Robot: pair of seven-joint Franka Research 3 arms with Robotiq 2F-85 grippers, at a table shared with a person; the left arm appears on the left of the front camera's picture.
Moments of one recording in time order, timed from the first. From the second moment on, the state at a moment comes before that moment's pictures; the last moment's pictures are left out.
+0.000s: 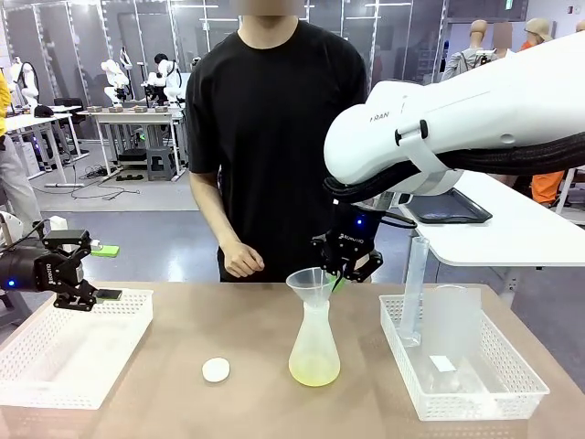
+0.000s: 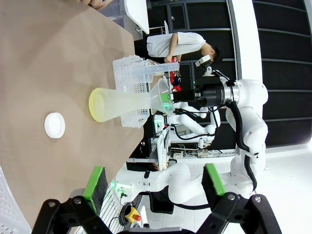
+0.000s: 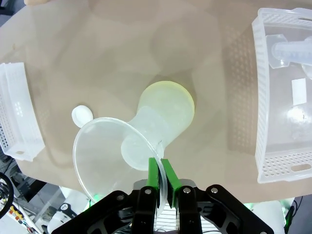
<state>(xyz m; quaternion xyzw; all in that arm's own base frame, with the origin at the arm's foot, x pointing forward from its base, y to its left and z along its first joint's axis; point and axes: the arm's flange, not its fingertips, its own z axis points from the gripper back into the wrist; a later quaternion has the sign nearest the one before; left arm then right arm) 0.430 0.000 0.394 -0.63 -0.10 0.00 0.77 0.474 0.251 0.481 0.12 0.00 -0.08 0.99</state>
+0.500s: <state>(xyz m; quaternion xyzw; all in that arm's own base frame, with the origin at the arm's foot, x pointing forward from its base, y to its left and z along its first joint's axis) 0.430 0.000 0.394 -0.63 -0.10 0.00 0.77 0.465 0.253 0.491 0.15 -0.01 -0.04 0.99</state>
